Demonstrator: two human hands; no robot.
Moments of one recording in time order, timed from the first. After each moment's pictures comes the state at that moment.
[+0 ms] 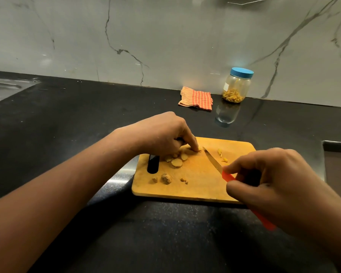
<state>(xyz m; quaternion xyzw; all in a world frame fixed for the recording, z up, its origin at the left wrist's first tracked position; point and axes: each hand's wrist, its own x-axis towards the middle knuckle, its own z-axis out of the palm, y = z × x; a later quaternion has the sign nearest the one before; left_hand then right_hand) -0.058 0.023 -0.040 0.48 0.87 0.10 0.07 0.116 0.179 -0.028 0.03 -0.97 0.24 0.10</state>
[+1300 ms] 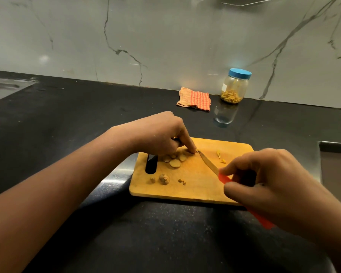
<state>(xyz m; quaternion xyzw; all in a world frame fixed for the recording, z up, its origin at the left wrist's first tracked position) -0.057 0.021 -0.037 0.48 0.86 0.14 0.10 0.115 0.183 -0.030 0.03 -0.97 0.24 0.09</state>
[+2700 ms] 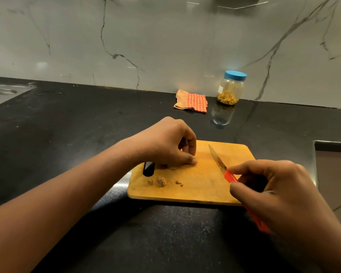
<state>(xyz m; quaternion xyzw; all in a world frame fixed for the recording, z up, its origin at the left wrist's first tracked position) -0.047 0.030 -0.046 0.44 0.86 0.24 0.12 0.128 0.192 -0.049 -0.03 -0.94 0.30 0.17</state>
